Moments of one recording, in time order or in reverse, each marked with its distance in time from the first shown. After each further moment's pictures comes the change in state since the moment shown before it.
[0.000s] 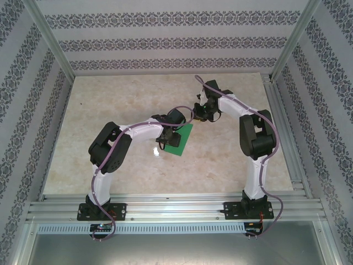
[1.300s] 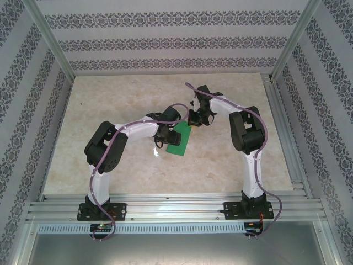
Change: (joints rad) left arm 0.051 -0.045 -0.034 0.043 0.130 -0.002; right arm 0.033 0.145 0.089 -0.058 0.043 -0.083
